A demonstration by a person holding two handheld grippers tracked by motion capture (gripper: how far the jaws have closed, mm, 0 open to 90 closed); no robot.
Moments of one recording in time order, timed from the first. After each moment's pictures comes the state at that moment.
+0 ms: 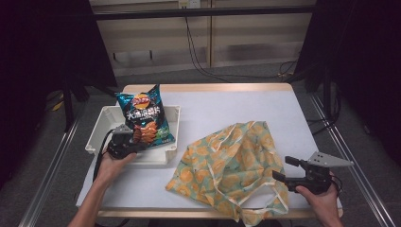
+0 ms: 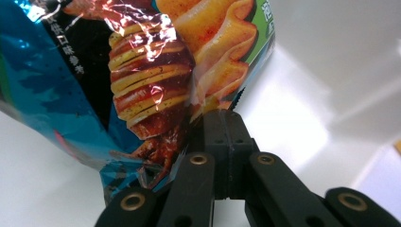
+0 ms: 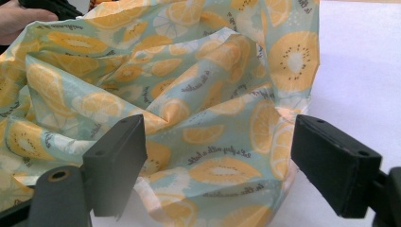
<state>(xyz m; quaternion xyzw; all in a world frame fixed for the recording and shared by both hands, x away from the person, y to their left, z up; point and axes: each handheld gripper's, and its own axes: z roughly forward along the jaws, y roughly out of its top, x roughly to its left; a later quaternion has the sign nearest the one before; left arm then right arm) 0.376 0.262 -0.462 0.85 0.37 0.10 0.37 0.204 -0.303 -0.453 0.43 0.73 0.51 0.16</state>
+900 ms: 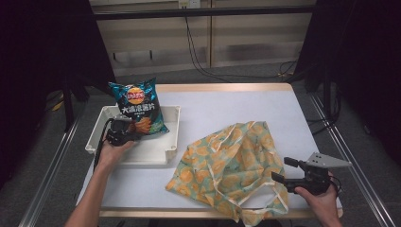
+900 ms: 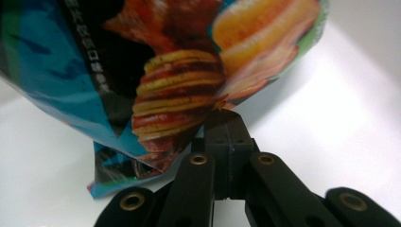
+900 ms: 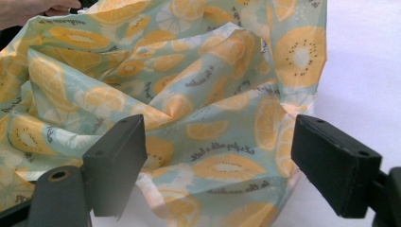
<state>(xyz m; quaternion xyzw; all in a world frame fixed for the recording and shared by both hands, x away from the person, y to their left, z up) 0.421 0.276 -0.466 0.83 0.44 0.12 0.33 0.204 -0.301 -0.454 0.42 0.74 0.50 0.16</state>
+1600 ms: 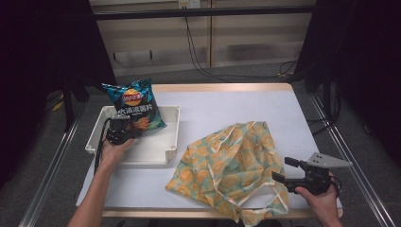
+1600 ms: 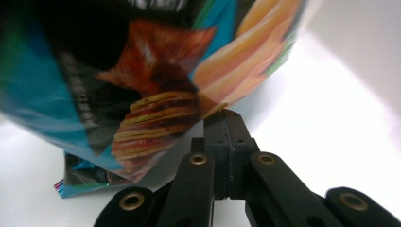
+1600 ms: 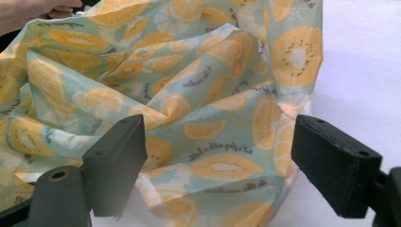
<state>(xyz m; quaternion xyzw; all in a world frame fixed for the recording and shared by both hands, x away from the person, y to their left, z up) 0.417 0.275 -0.460 0.81 0.44 0.13 0.37 0.204 -0.303 -0.455 0.43 0.73 0.50 0.16</state>
